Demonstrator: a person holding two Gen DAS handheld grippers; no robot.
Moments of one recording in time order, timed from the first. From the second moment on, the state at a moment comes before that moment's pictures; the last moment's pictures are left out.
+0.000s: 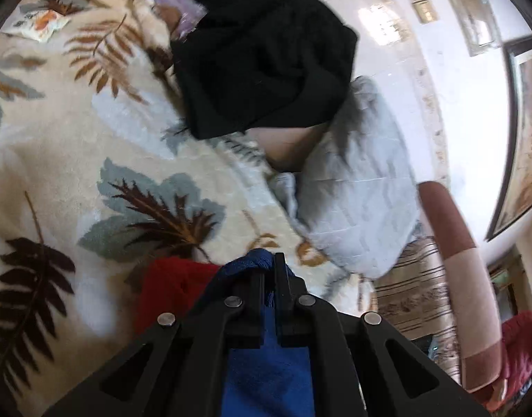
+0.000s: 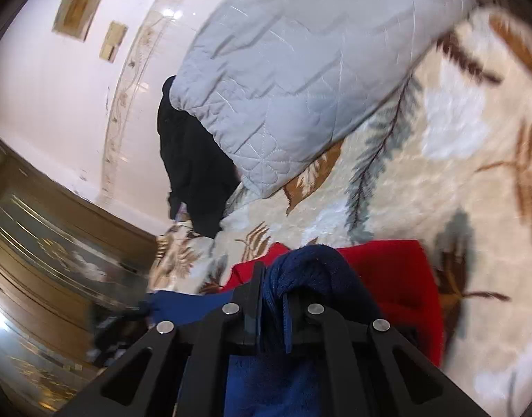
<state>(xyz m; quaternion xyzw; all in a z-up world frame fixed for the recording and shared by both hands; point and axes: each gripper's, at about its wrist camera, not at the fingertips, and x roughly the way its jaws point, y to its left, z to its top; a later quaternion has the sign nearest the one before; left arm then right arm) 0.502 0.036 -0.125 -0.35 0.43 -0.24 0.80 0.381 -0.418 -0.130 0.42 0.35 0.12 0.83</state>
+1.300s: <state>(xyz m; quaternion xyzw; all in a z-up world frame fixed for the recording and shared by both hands) 0.443 0.013 -0.133 -0.12 0.47 -0.13 0.86 0.419 -0.401 -0.131 0.15 0.39 -0.09 0.90</state>
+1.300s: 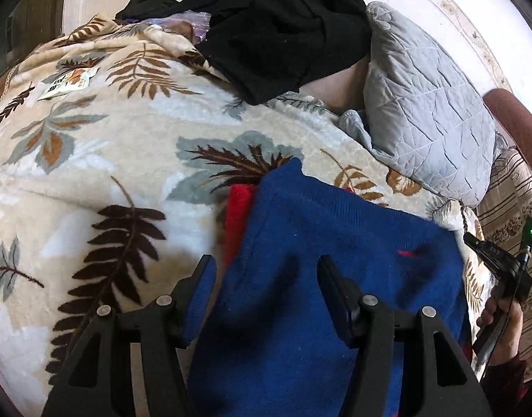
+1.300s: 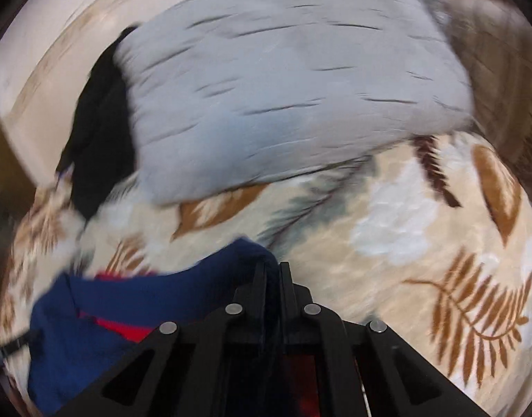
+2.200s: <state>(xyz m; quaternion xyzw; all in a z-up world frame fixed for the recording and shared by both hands) 0.518 -0.011 -0.157 -0.12 0.47 -0.14 0.86 0.454 -0.377 -0.180 0.15 0.47 0.00 0.87</state>
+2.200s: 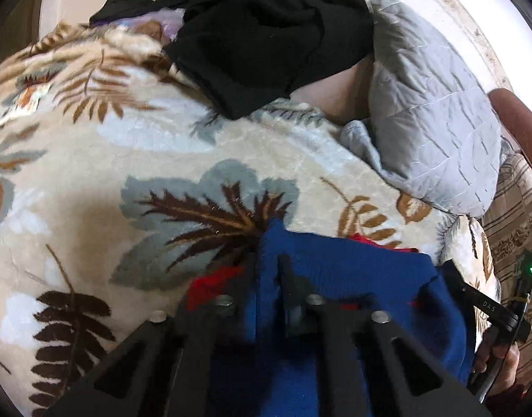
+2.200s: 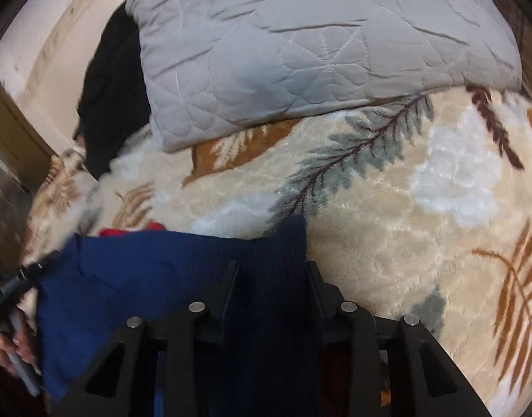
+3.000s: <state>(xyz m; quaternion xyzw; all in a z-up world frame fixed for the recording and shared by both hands) 0.529 0.031 -0.142 -0.21 0.37 -0.05 0.90 0.422 -0.457 -0.165 0.25 0.41 -0.17 0.86</state>
